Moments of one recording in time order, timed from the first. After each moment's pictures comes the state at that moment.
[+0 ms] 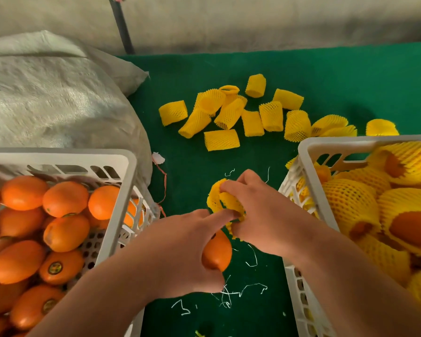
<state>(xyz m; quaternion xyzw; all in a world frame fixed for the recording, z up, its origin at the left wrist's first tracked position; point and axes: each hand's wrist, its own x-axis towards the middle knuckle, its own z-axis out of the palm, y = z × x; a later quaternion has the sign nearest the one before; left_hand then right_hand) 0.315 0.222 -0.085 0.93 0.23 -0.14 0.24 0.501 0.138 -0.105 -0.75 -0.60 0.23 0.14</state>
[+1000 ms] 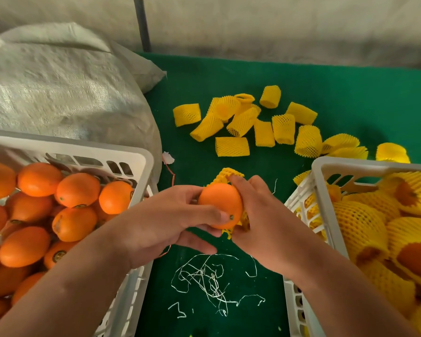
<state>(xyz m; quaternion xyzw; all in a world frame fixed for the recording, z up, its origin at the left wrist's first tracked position) 0.313 0.258 -0.061 0.56 0.35 -0.01 0.75 0.490 0.140 -0.099 -0.74 -0.61 0.20 0.20</state>
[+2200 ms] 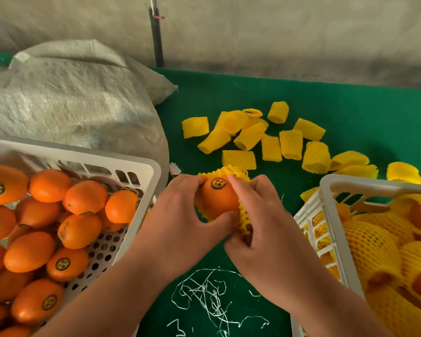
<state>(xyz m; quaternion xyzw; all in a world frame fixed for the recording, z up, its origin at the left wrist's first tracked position) 0.322 0.238 -0.072 0.83 0.41 0.21 0.32 0.469 0.136 -0.076 -0.70 -0.63 0.14 0.32</state>
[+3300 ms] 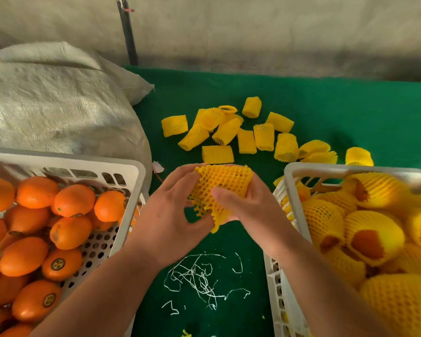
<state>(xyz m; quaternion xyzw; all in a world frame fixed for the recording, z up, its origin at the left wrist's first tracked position) 0.322 0.236 -0.075 0.86 0.25 0.30 0.34 0.486 0.144 -0.070 -0.60 -0.36 0.44 0.56</state>
